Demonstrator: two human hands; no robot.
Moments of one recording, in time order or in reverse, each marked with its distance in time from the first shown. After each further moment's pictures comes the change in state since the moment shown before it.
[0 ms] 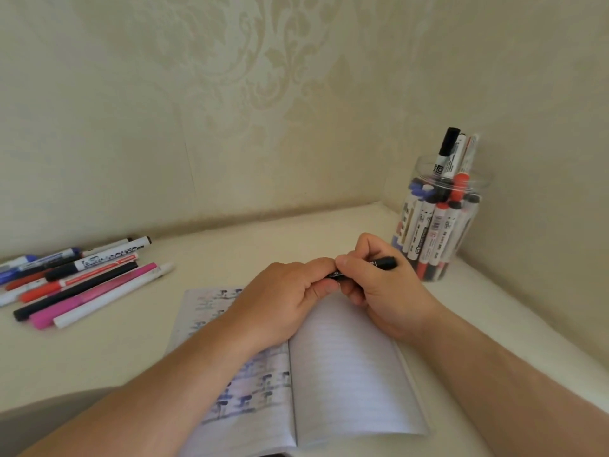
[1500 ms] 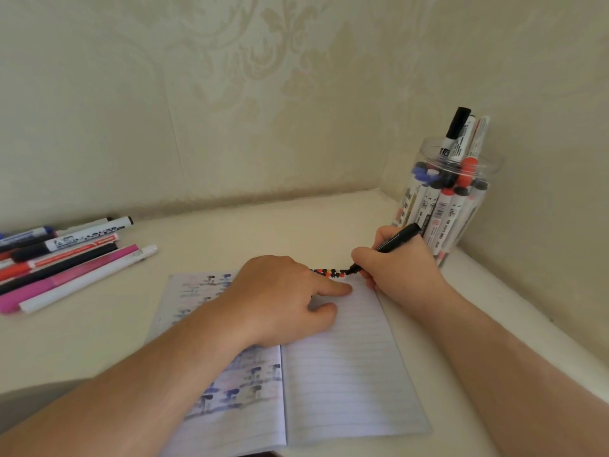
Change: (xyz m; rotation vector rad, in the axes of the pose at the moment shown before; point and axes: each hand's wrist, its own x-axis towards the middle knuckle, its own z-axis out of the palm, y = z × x) left_hand 0.005 0.022 -0.002 0.402 -0.208 -0.084; right_hand 0.014 -0.001 -0.025 -0.596 0.348 0.119
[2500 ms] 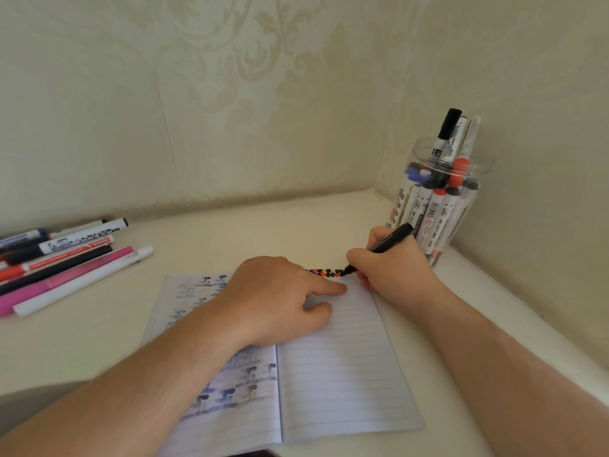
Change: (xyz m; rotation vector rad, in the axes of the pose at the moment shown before) left_hand 0.000 -0.002 0.004 -0.031 0.011 0.012; right_hand -0.004 -0.003 -0.002 -0.003 -0.015 0.001
